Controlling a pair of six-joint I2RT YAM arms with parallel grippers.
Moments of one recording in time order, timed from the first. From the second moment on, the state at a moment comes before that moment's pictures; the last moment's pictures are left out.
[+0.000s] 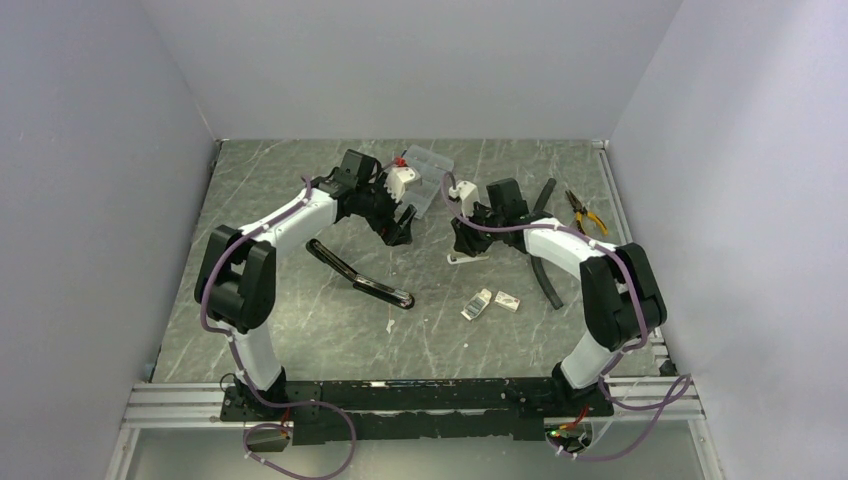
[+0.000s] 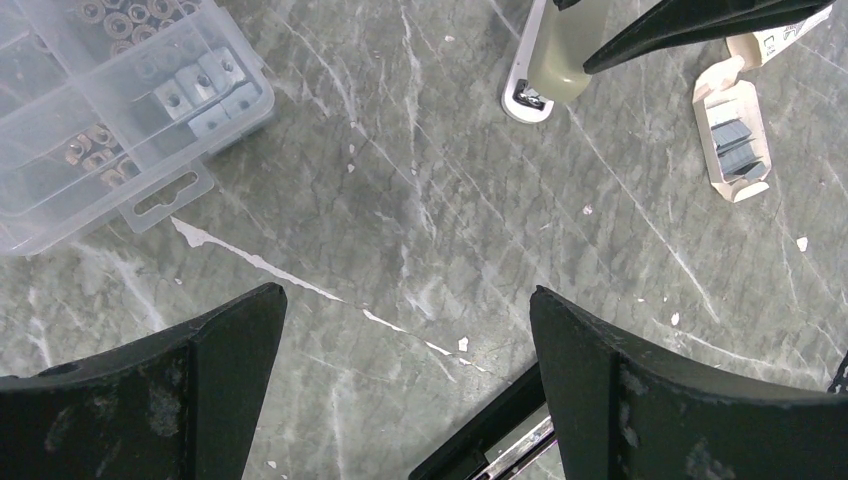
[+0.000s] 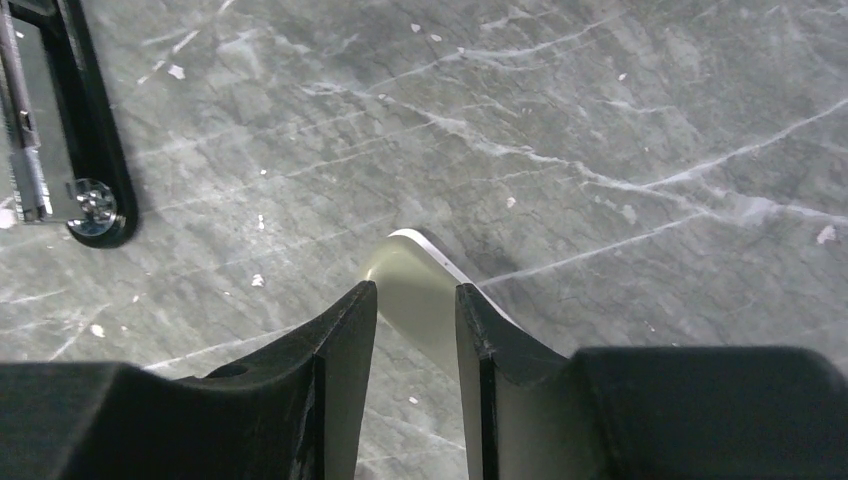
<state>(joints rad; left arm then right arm) -0.45 1.81 1.38 -0.43 0.54 0.35 0.38 1.65 1.00 -0.19 -0.47 -0.32</state>
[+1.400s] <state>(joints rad) -0.45 1.80 1.36 -0.43 0.46 0.36 0.51 1.67 1.00 -0.21 -0.26 -0.44</state>
